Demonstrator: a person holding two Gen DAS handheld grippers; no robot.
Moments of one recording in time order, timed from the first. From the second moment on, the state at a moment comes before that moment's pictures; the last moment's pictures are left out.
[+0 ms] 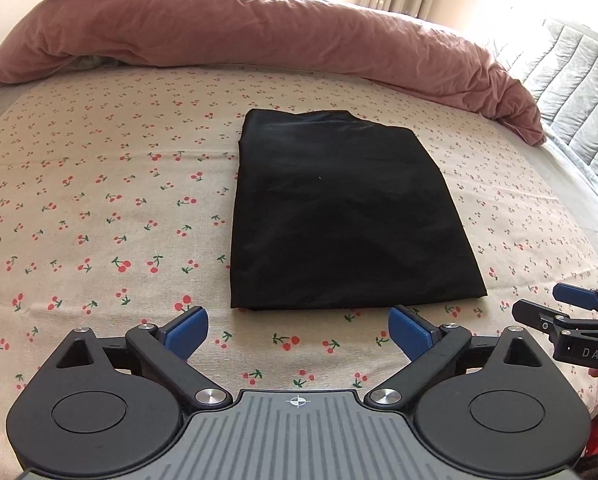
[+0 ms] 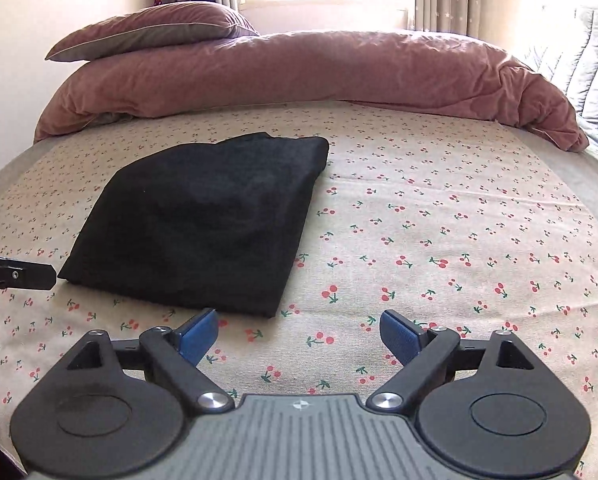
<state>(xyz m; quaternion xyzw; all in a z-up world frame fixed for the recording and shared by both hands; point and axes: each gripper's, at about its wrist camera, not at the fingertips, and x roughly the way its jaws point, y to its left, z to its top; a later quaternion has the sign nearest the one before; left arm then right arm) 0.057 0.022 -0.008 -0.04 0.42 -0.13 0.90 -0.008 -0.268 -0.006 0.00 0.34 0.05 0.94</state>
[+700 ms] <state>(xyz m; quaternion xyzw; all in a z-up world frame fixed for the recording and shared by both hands) 0.042 0.035 -0.003 -0.03 0.41 -0.04 0.91 -0.008 -0.256 0.002 0.06 0.35 0.02 0.94</state>
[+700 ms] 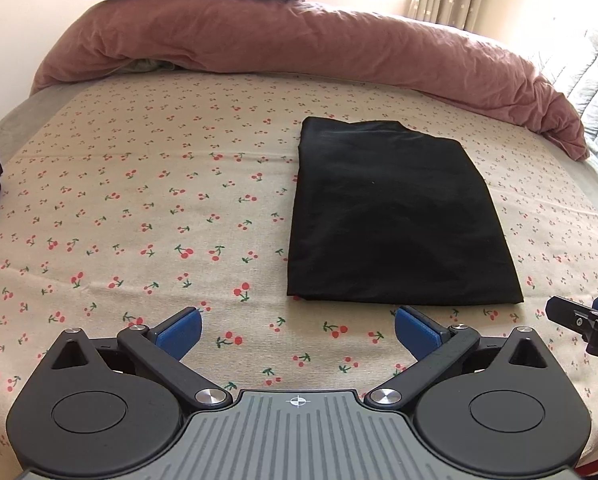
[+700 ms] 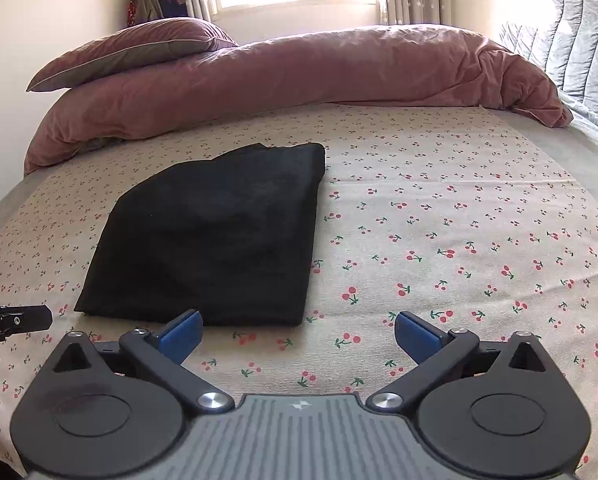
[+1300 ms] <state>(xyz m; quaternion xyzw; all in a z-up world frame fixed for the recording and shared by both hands) 0.042 0.018 -0.005 0.01 0.40 -0.02 0.92 -0.009 -0.252 -0.003 0.04 0.35 0.02 0.93</state>
